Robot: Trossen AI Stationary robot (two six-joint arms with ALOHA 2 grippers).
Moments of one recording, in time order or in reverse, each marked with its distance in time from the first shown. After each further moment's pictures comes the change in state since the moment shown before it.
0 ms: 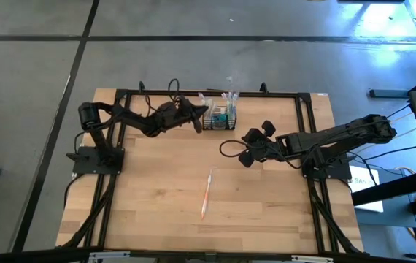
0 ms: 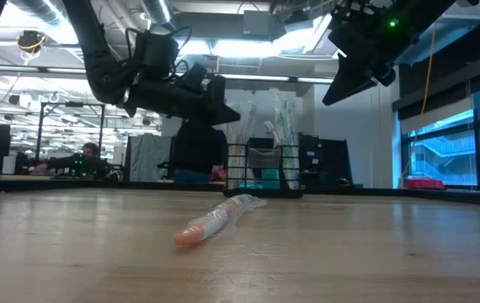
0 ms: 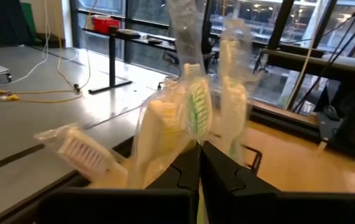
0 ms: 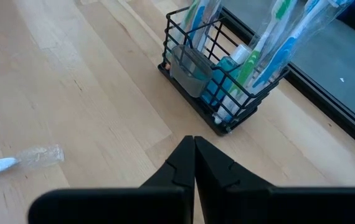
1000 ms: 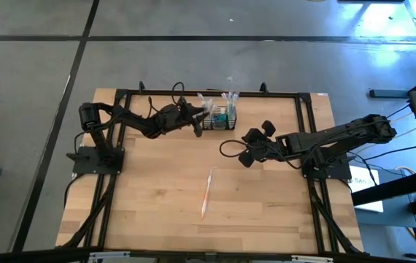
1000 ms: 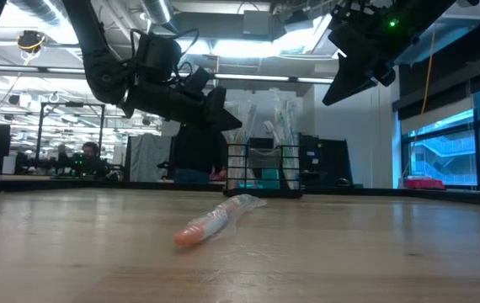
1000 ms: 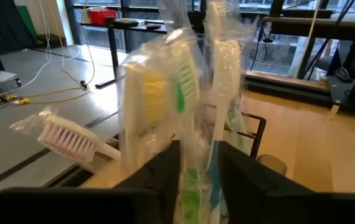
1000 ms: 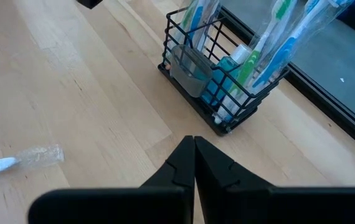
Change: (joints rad) left arm -0.023 0.002 -0.002 -0.069 -0.027 0.115; right arm 0.000 0.000 0.000 0.000 0.000 -0.001
